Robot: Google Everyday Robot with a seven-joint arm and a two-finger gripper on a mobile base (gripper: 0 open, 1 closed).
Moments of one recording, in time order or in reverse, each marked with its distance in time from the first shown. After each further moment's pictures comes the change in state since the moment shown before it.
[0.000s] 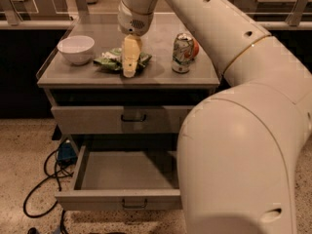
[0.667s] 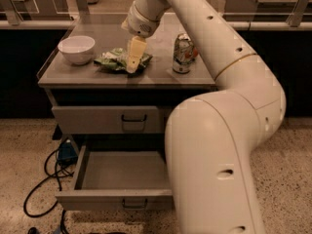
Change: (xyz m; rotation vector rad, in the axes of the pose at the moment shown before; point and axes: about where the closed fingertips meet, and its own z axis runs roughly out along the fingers) arm 0.023 -0.054 0.032 0.064 -0.164 -0.005
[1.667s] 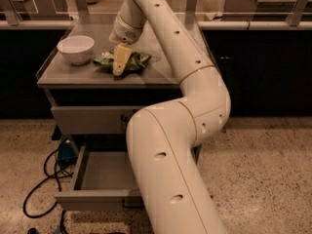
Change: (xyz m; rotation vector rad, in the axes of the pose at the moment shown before) arm -0.014 -0.024 0.063 -0.061 -0.007 -0.010
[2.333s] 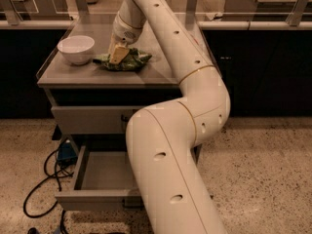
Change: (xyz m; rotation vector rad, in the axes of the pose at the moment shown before) arm 0.000 0.000 0.000 0.000 0.000 0.000
